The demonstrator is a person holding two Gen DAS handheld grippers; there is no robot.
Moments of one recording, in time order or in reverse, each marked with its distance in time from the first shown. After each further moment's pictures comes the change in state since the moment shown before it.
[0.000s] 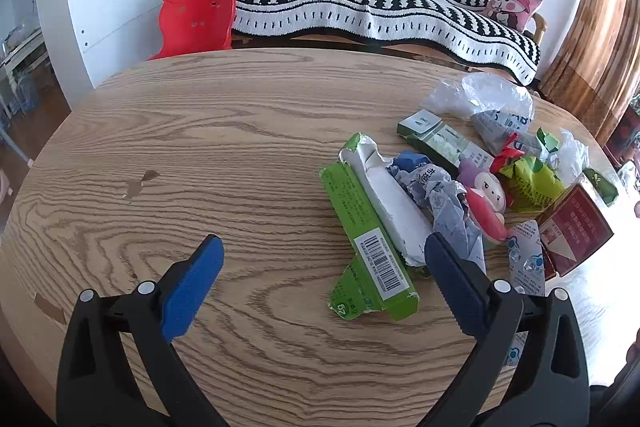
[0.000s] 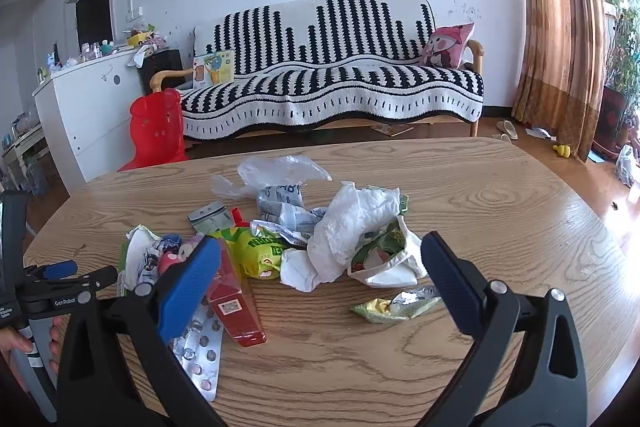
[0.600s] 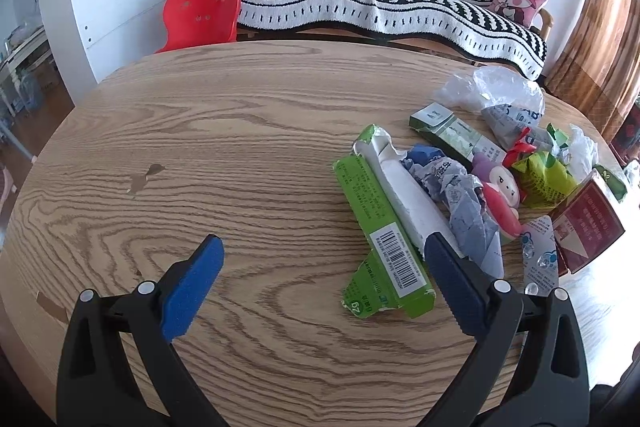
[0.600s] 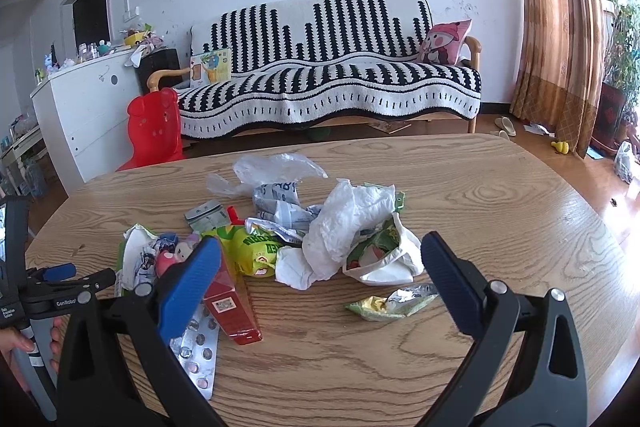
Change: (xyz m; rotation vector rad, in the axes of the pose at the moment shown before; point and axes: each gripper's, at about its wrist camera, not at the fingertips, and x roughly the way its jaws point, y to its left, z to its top) left arm 0.008 0.008 -0.002 -0.007 0.010 0.015; right arm -0.001 -0.005 0.001 0.007 0.002 -0.005
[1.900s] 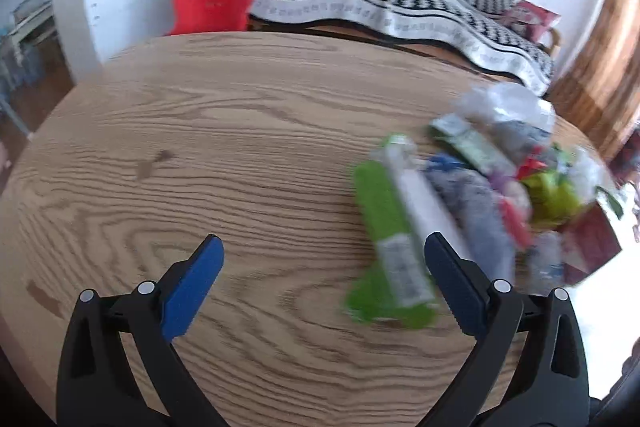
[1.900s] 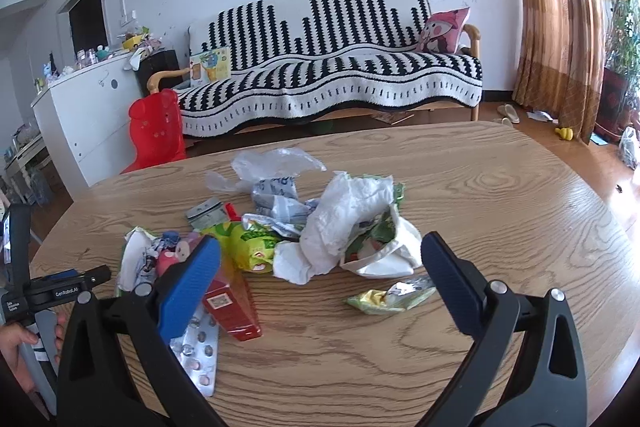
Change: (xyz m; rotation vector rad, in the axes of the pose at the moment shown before) left arm 0.004 0.015 0.003 -0.084 0.064 -0.076; right arm 0.001 0.002 -0.007 0.036 -0.043 0.063
